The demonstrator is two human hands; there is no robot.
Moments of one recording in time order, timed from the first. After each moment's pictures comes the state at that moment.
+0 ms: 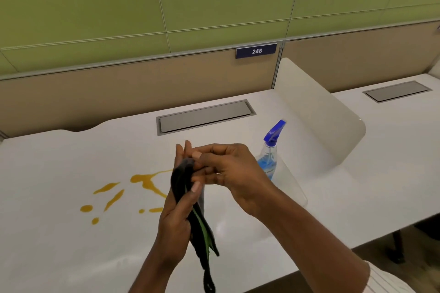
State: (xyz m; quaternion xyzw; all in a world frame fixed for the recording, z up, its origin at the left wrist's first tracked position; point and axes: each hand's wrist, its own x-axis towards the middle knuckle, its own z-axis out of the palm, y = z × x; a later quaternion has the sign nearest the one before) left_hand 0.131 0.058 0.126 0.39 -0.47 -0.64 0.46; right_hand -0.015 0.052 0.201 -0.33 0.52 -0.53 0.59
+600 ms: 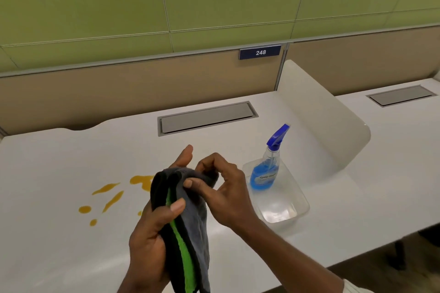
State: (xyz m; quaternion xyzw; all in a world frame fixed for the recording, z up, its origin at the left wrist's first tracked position) left_hand 0.153 0.068 0.154 0.24 -0.38 -0.76 0.48; right_hand 0.002 0.046 0.133 -0.55 0.53 -0.58 0.29
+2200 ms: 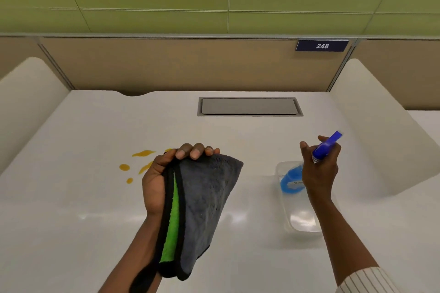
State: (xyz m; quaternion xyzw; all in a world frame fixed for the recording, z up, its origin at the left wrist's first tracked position) left_hand 0.178 -0.006 0.097 0.31 -0.20 -0.73 0.57; right_hand -0.150 -0.017 0.023 -0.37 0.70 -0.59 0.15
